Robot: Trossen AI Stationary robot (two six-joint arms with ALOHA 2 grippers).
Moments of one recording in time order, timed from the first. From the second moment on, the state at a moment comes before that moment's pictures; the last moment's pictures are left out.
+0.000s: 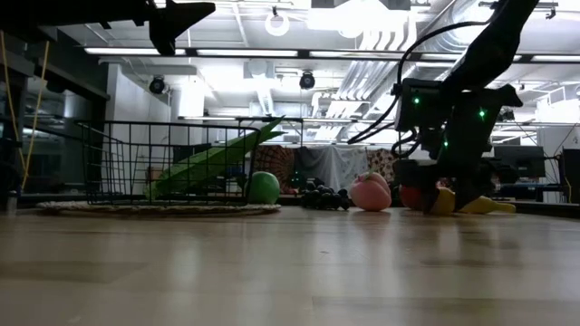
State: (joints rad) left arm 0.01 0.85 0.34 0.71 -0.19 -0.13; right arm -0.18 1.57 0.59 -0.43 0.63 1.26
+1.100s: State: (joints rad) left arm 0.01 0.85 0.34 0.71 -0.19 -0.14; right arm 0.19 1.24 0.59 0.04 0.57 0.46
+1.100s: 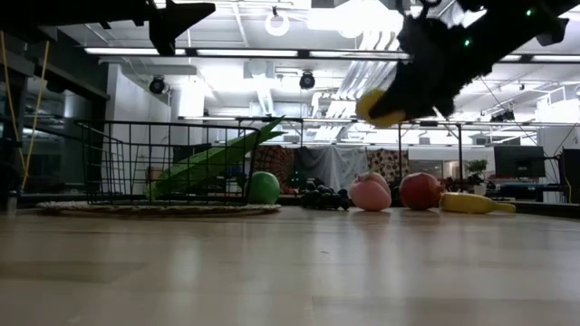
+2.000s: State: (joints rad) left arm 0.01 0.85 0.34 0.71 -0.19 -0.14; right arm 0.10 1.28 0.37 0.79 0.23 0.20
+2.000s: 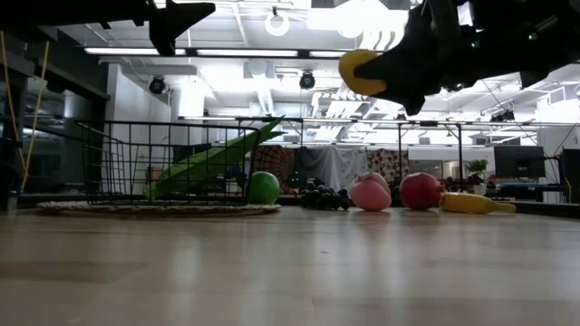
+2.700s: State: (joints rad) left arm 0.01 0.85 0.34 0.71 -0.19 -0.13; right arm 0.10 1.28 0.37 0.84 0.23 0.13
